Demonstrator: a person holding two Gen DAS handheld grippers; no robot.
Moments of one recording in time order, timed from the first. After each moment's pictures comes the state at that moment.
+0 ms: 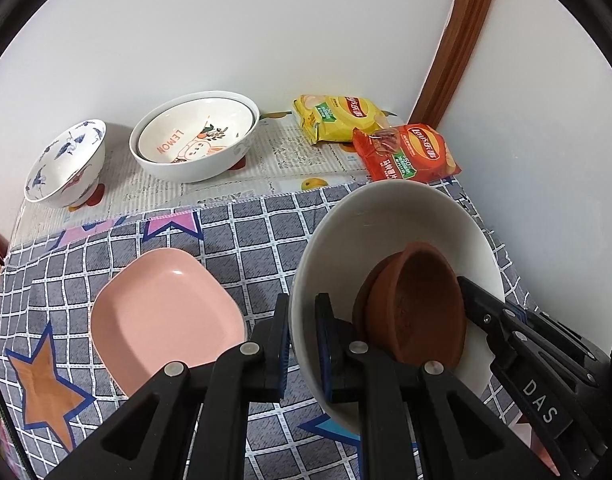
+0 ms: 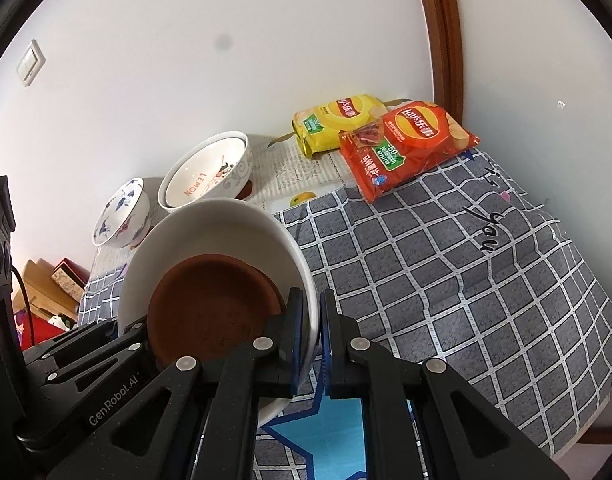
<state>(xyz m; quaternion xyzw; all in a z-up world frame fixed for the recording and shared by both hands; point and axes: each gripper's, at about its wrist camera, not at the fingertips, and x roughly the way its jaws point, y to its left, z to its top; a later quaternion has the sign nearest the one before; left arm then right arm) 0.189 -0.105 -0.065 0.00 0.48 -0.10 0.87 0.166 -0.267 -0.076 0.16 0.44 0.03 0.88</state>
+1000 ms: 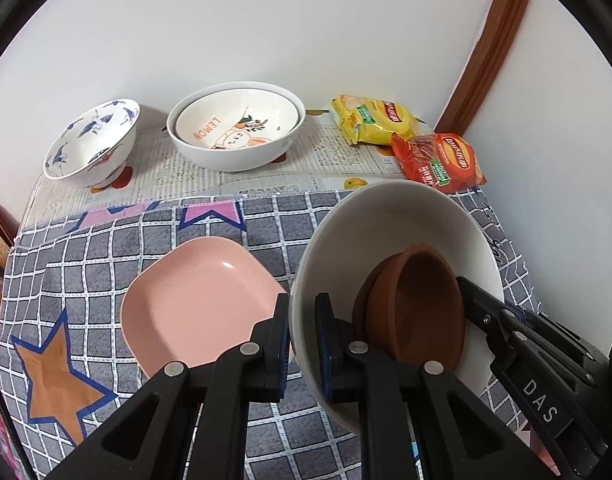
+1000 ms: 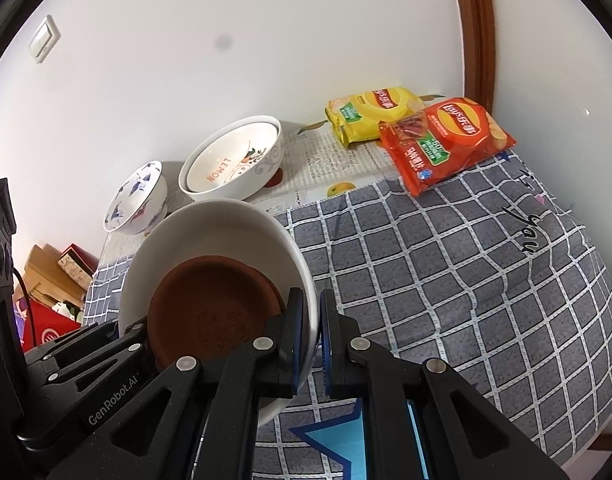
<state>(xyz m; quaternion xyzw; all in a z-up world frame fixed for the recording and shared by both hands) 0.192 -0.059 -0.074 -0.03 0.48 -0.08 0.87 0.180 -0.224 -0.085 0.14 0.45 0.05 0.88</state>
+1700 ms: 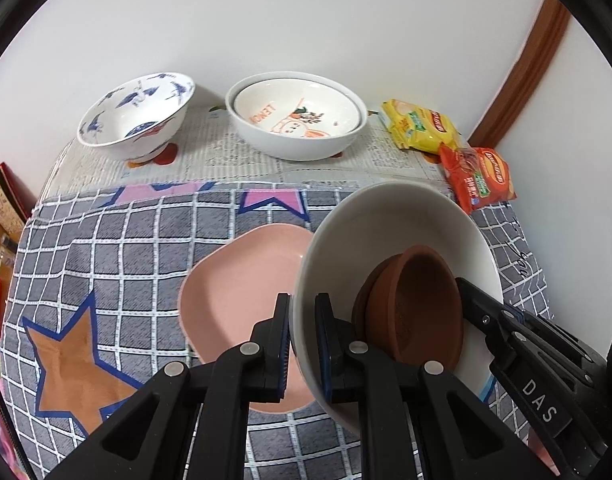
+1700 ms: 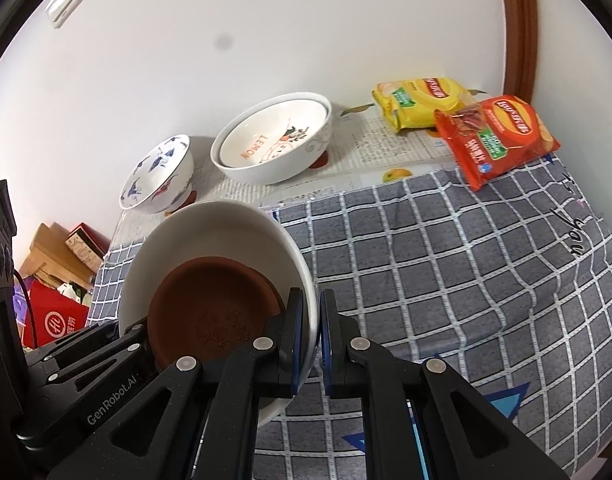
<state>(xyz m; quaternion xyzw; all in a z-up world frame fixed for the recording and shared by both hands) 0.195 0.003 -0.086 -0.06 0.49 -0.04 0.87 0.193 -0.164 -0.093 0.12 0.46 0.09 0.87</state>
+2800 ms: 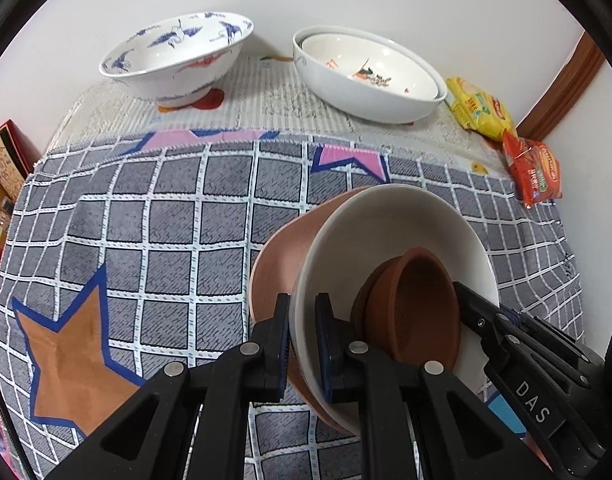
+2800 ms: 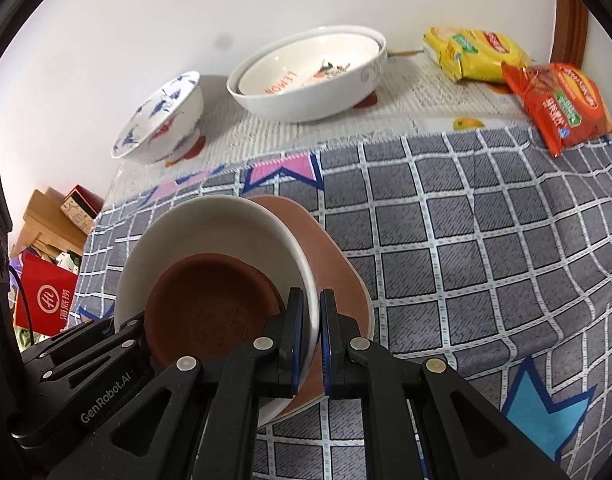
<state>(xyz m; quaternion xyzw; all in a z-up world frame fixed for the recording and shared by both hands) 0.216 0.056 -0.149 -0.07 0.53 -0.01 0.84 0.227 -0.104 -0.155 0.11 0.52 0.11 0.84</state>
